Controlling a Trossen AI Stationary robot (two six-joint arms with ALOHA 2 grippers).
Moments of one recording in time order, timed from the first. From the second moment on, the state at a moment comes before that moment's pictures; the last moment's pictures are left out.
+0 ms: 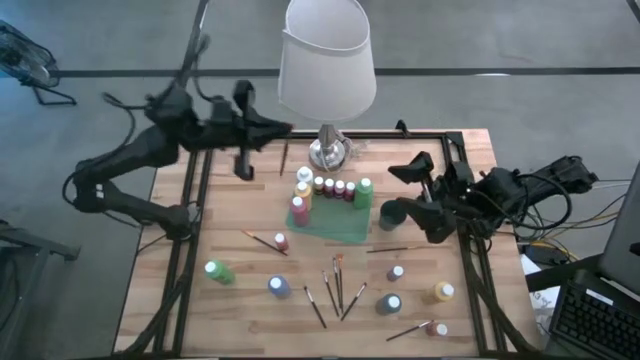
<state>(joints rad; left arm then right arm) 0.20 1.15 1.50 -0.11 0.20 0.12 0.33 1.02 0.91 0.61 0.37 0.18</state>
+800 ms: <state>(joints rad) 0.09 1.63 1.83 0.13 0.14 0.13 0.33 1.15 1.49 -0.34 0.80 0.10</state>
